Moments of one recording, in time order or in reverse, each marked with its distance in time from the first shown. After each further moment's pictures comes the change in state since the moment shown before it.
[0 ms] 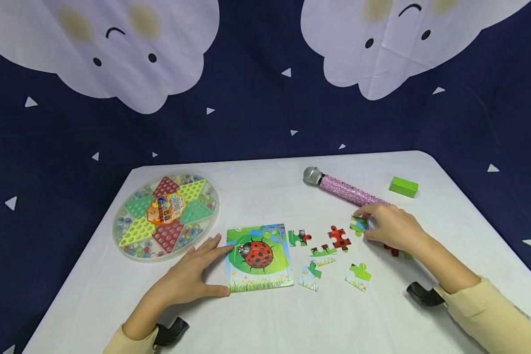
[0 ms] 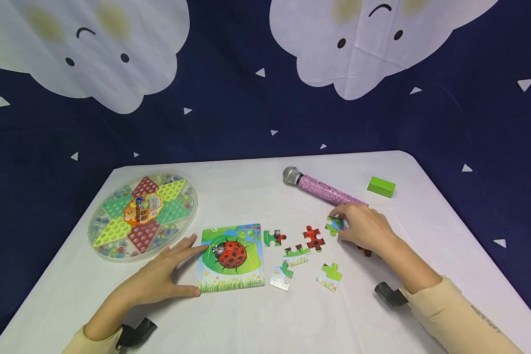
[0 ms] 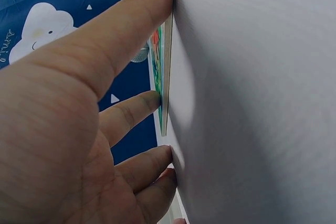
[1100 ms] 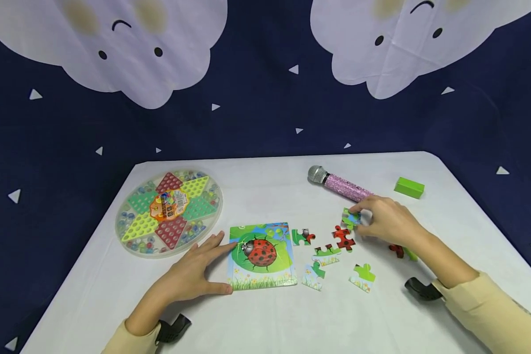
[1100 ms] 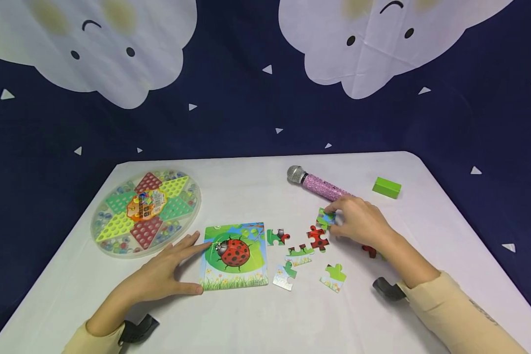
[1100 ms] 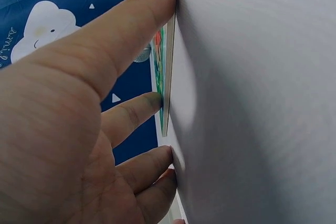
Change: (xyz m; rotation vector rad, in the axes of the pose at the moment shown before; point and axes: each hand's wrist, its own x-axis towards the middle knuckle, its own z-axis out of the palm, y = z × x) left_hand 0.001 -0.001 0.001 -0.002 -0.003 -0.003; right_hand 0.017 -0.011 -0.002 -0.054 0.056 -0.111
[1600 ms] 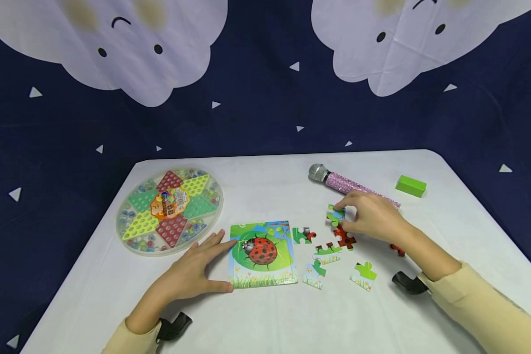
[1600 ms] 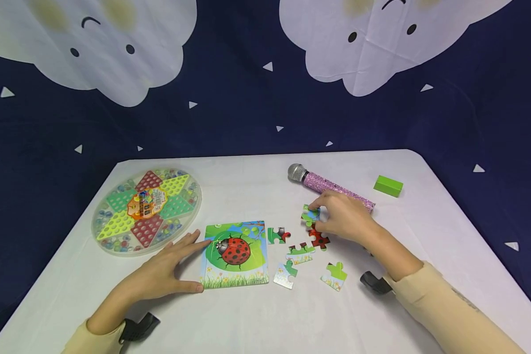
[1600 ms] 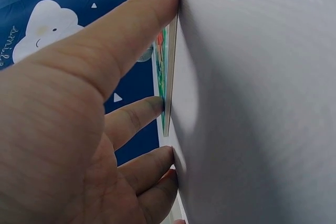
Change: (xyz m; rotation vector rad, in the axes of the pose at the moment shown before) left_hand 0.000 0.000 0.000 -0.012 0.005 -0.006; right_hand 0.016 -0.025 0.005 0.006 0.020 -0.086
